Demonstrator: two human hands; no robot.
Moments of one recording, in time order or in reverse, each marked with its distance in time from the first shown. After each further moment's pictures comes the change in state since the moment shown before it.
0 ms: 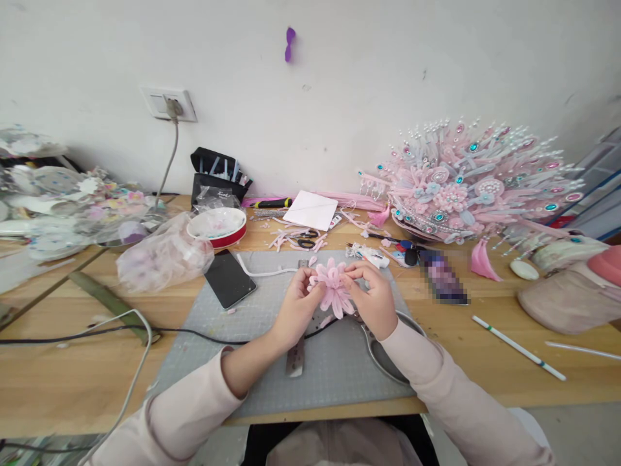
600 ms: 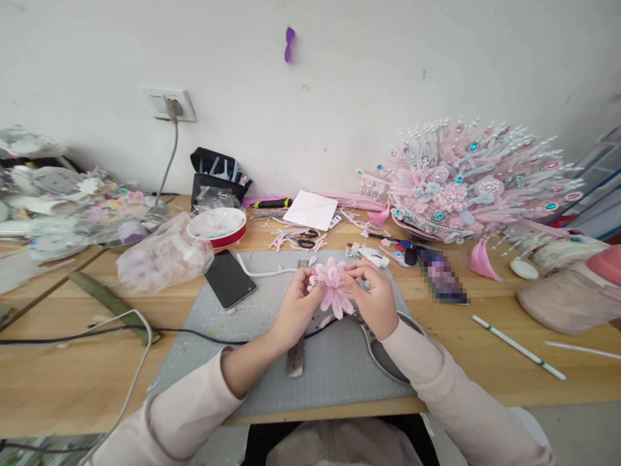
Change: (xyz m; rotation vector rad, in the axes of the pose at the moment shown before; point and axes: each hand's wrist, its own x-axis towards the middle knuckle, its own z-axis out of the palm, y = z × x) left_hand -0.001 0.002 0.001 0.014 0.003 0.007; right_hand 0.000 -0.001 -0.001 0.025 0.012 0.014
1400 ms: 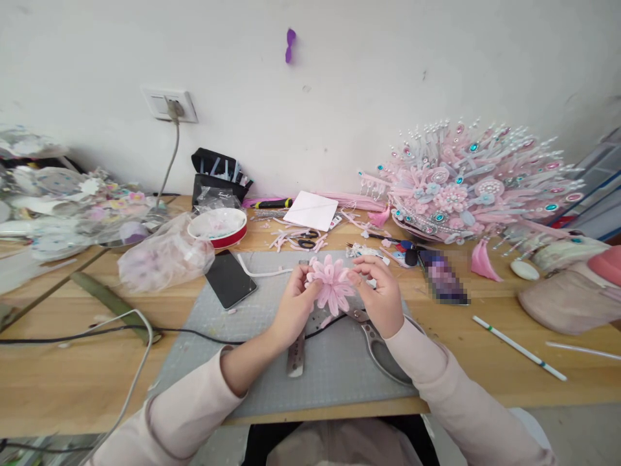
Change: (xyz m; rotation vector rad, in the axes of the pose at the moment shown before) left_hand 0.003 0.001 -0.003 -0.009 0.029 0.041; right_hand 0.004 -0.005 -0.009 -0.039 0.049 0.016
